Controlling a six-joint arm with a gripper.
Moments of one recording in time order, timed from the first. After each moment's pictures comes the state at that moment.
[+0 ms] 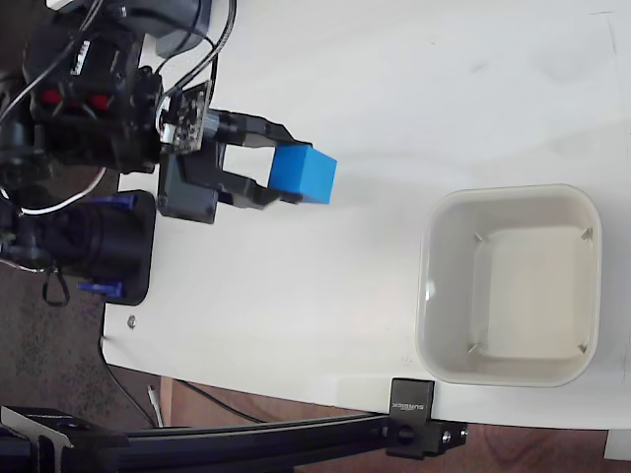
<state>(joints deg) -9.9 107.8 113.6 46.1 13.0 17.2</state>
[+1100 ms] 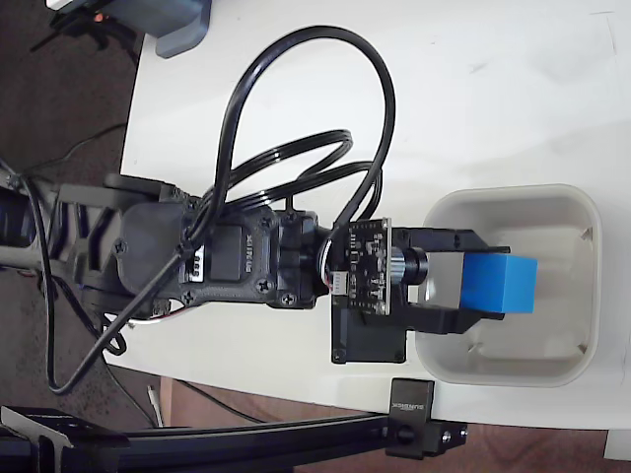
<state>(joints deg) 11.2 63.8 68.3 35.4 -8.0 6.1</state>
